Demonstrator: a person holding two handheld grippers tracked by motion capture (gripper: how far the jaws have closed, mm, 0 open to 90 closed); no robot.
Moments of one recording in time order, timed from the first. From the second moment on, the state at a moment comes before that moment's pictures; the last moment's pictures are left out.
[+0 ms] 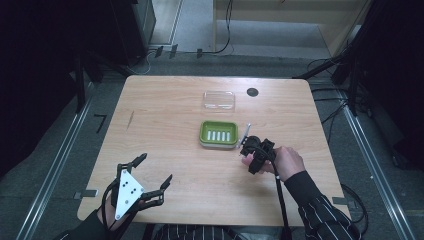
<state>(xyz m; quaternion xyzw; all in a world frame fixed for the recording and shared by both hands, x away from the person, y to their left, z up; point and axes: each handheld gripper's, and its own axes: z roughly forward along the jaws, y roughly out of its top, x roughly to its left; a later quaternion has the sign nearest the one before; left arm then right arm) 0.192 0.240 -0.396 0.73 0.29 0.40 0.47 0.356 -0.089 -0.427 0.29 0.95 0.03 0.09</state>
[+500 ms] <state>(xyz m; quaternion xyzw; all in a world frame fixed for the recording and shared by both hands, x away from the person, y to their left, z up) 0.191 0.240 -0.396 0.73 0.29 0.40 0.47 0.366 -0.085 -0.419 0.26 0.96 0.04 0.10</state>
